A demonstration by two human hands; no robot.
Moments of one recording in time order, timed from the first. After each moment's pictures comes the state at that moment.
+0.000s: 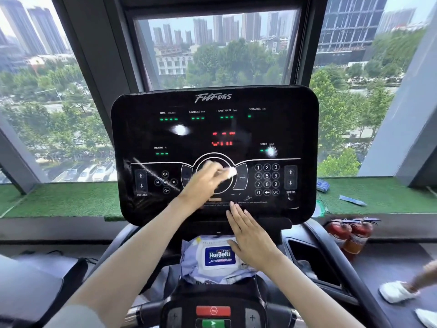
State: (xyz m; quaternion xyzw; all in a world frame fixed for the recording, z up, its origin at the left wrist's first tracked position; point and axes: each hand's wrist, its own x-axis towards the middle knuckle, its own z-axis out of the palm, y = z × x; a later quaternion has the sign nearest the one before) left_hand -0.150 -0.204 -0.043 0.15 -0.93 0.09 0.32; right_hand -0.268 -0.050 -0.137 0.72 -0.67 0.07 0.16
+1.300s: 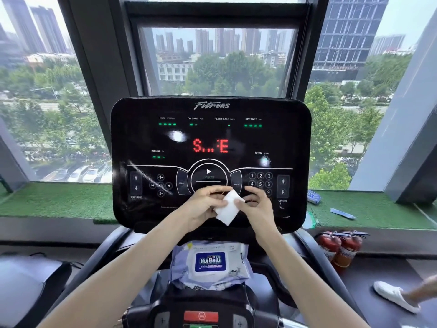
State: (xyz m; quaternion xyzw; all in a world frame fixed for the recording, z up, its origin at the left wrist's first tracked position) left_hand -0.148 -0.147 -0.030 0.29 -0.59 -0.71 0.24; right_hand -0.283 -0.059 -0.054 0.33 -0.63 0.64 -0.28
